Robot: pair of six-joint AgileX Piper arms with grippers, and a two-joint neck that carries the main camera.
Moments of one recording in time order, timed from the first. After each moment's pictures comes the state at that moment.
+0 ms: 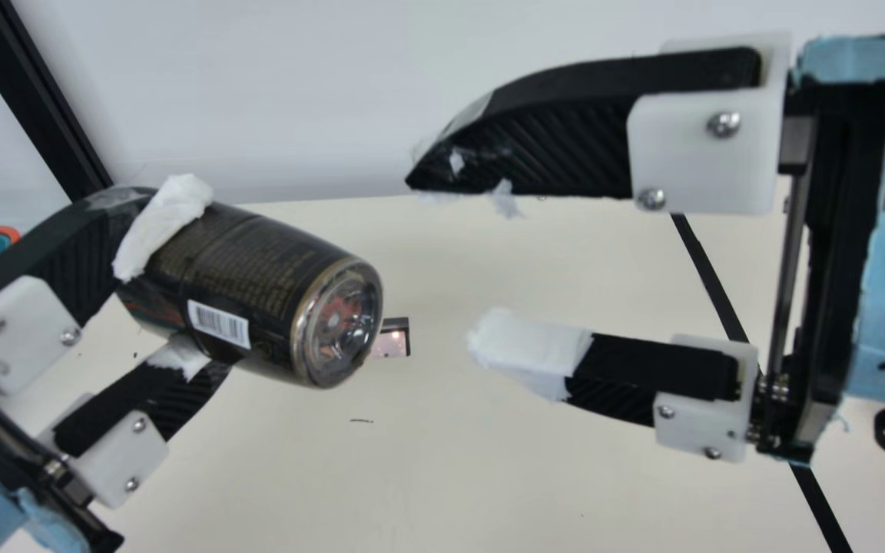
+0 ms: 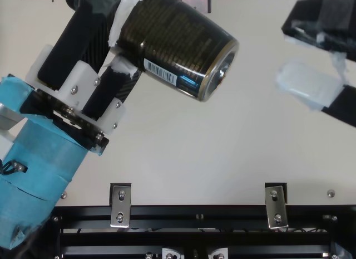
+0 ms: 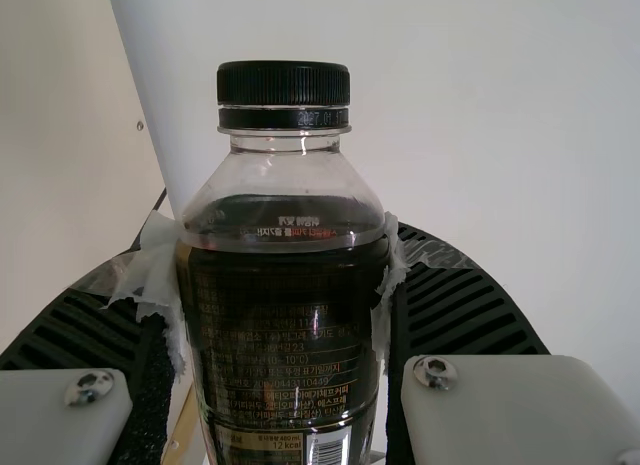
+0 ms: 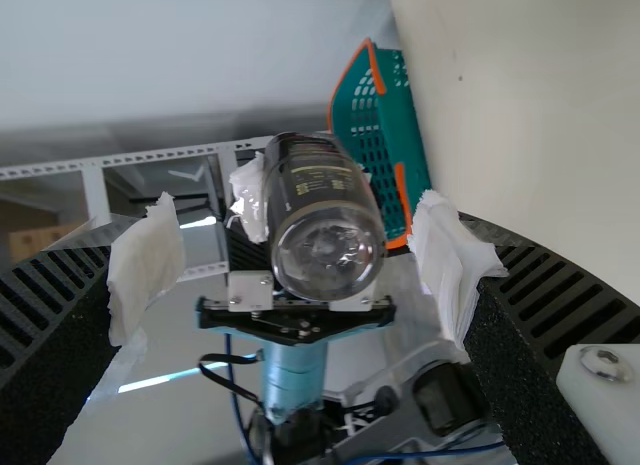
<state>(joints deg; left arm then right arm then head) -51.4 52.2 -37.7 -89.1 -19.1 -18.5 0.1 60.1 -65.5 64.0 65.3 26.4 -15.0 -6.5</state>
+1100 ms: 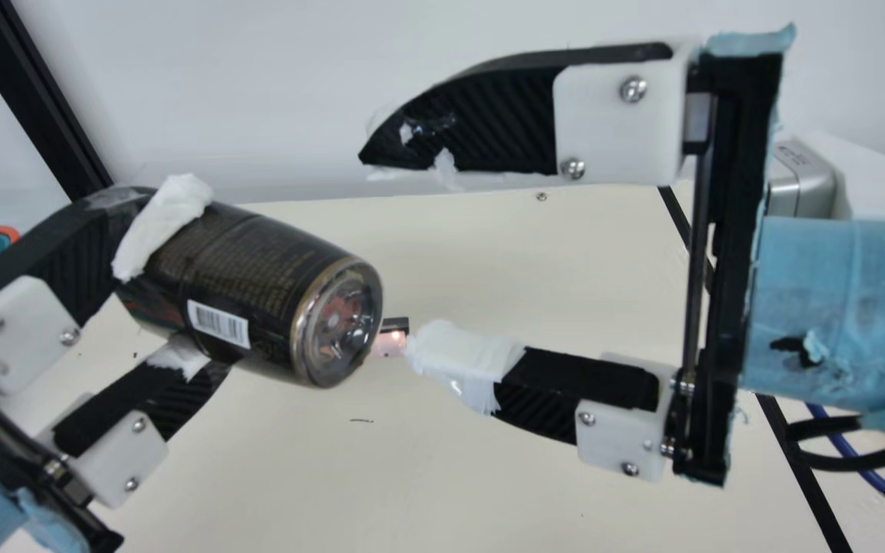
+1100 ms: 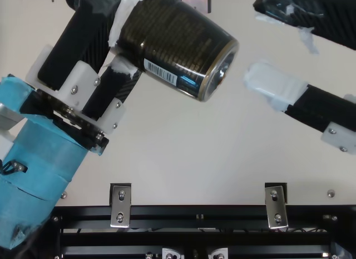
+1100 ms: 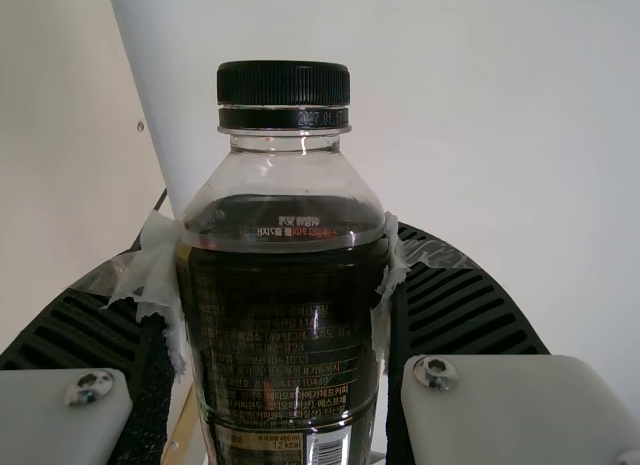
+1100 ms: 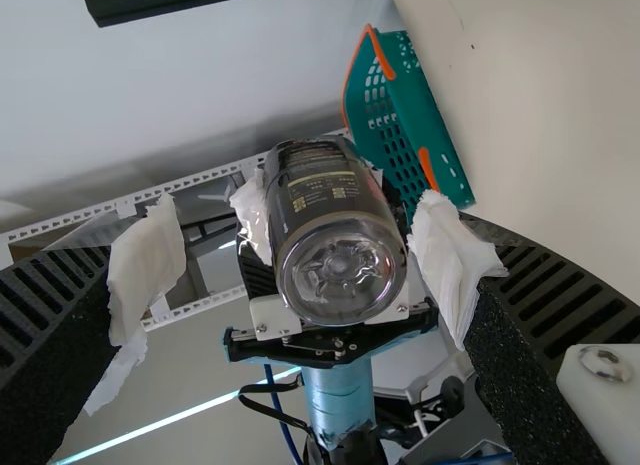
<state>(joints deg) -51.4 52.2 -37.7 -89.1 -19.1 -18.5 9.0 61.3 -62.2 64.0 54.9 35.1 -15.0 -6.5</state>
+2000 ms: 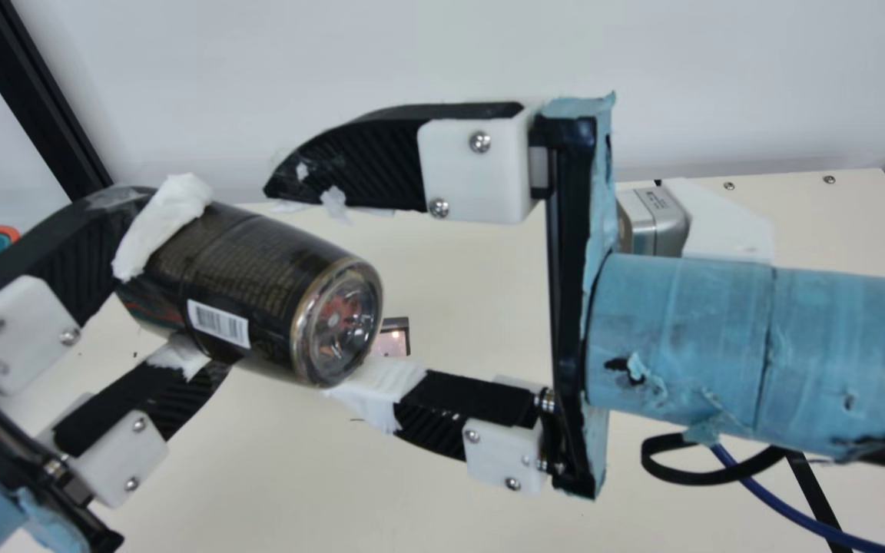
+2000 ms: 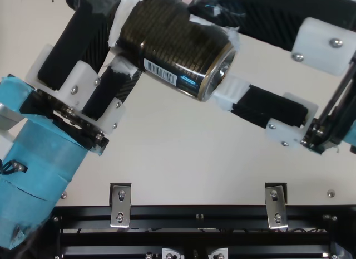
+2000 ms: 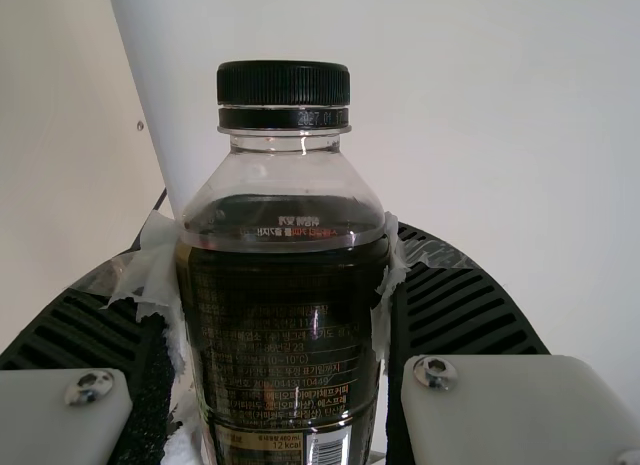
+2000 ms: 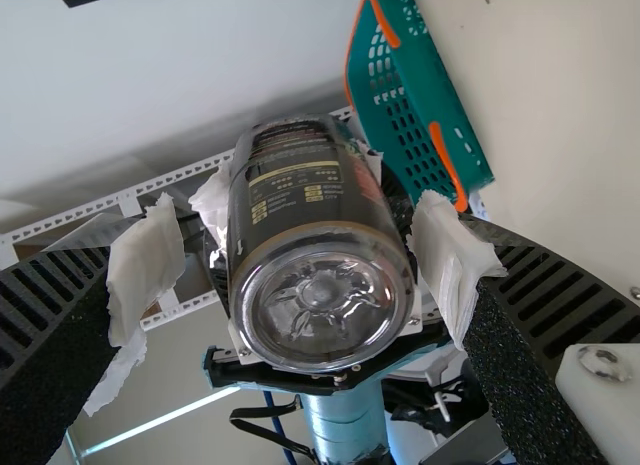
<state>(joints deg) -51.4 52.2 -37.7 -89.1 -19.1 -18.5 21.7 65.3 -58.9 67.9 41.9 34.3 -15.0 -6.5</state>
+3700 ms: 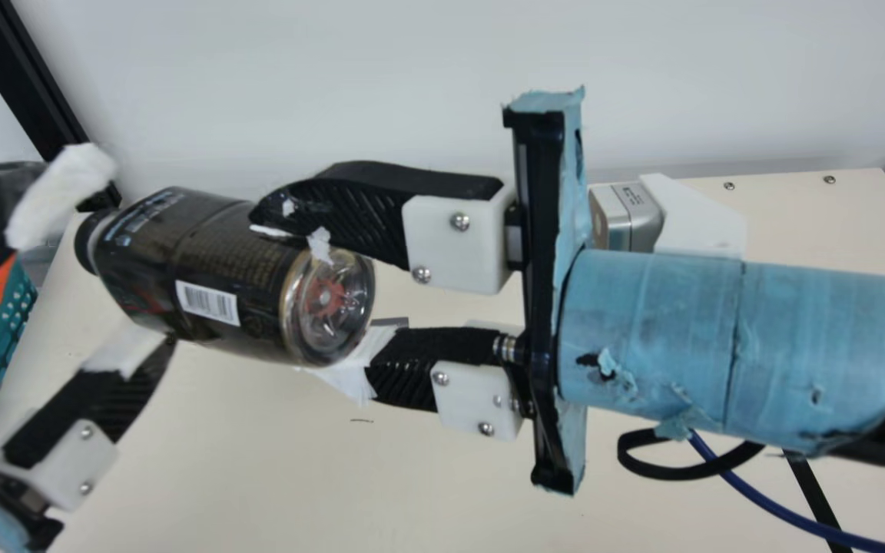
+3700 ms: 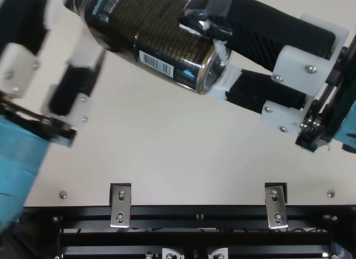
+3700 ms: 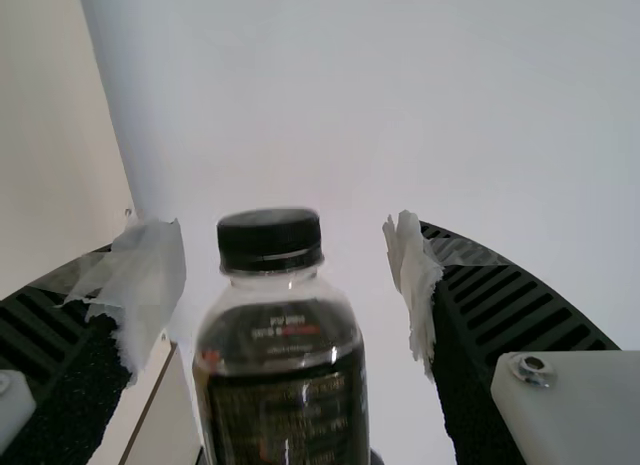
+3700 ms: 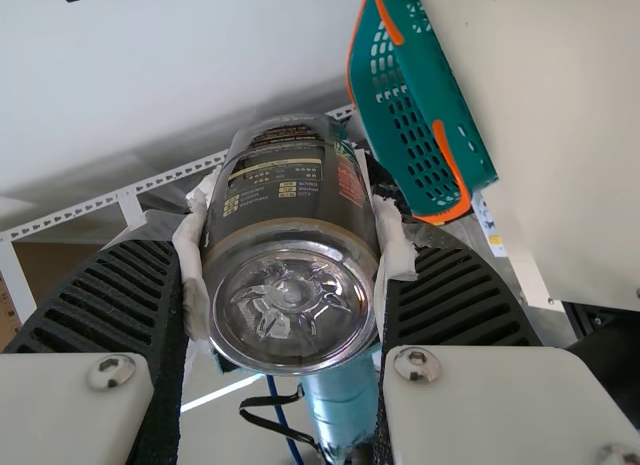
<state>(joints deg) -47.3 47.7 -34.8 -90.7 -25.3 -15.5 23.4 66.2 -59.6 67.9 40.5 34.3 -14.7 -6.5</state>
